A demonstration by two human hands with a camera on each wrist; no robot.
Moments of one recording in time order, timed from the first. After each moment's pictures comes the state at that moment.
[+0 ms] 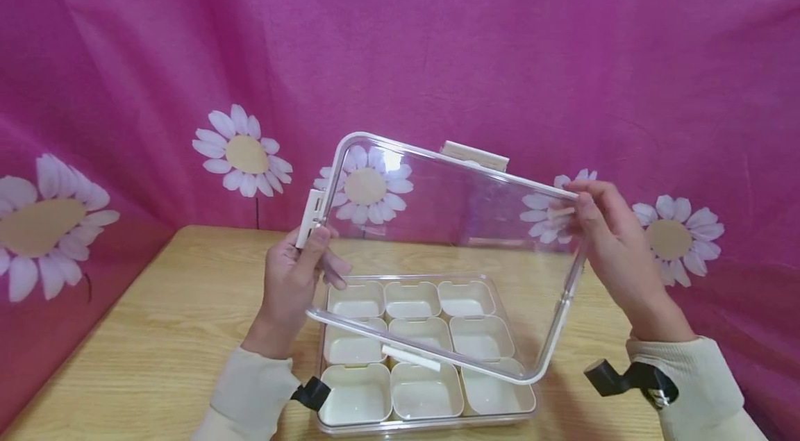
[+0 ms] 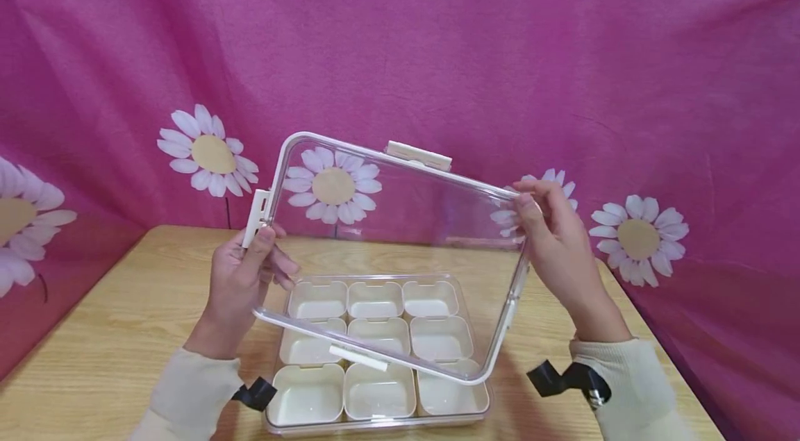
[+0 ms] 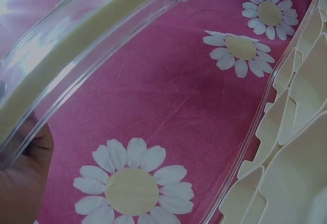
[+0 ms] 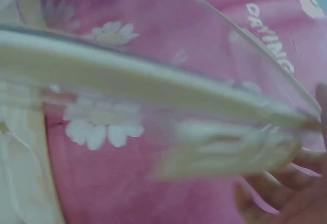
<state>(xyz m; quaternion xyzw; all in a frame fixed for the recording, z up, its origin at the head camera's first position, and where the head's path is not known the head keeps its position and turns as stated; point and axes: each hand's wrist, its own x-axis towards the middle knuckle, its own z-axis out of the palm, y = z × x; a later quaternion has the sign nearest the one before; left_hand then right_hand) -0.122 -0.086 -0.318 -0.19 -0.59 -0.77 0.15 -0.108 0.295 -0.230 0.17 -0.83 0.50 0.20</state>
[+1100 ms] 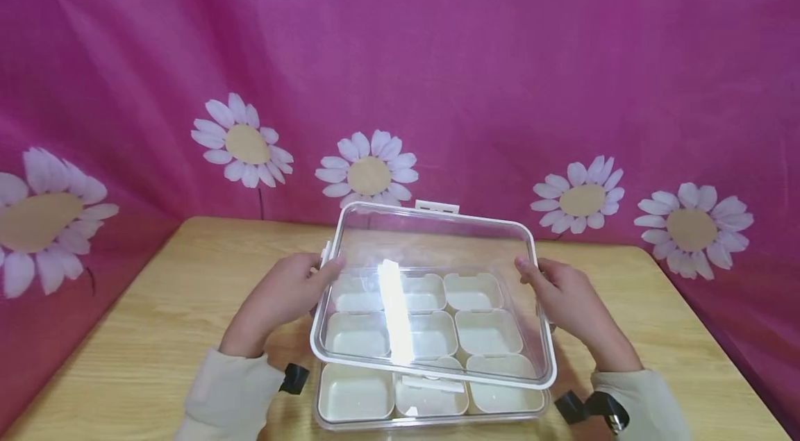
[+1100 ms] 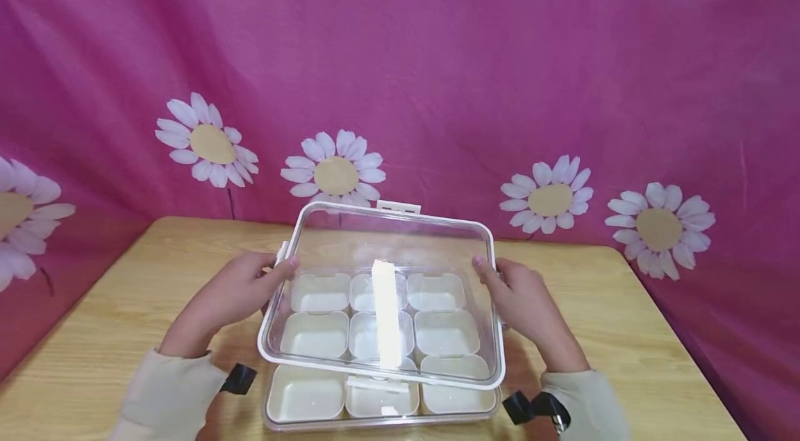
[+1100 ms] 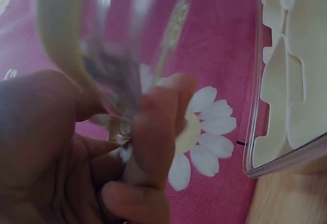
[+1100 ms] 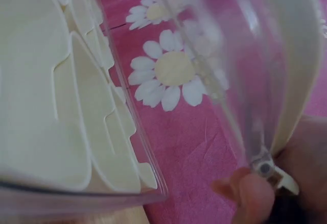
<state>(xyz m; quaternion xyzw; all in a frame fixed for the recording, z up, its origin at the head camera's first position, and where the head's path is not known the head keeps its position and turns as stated) -0.122 -0.110 -0.309 -0.06 -0.90 -0.42 -0.10 -0.125 0.292 -0.326 0.03 -0.95 0.30 0.02</state>
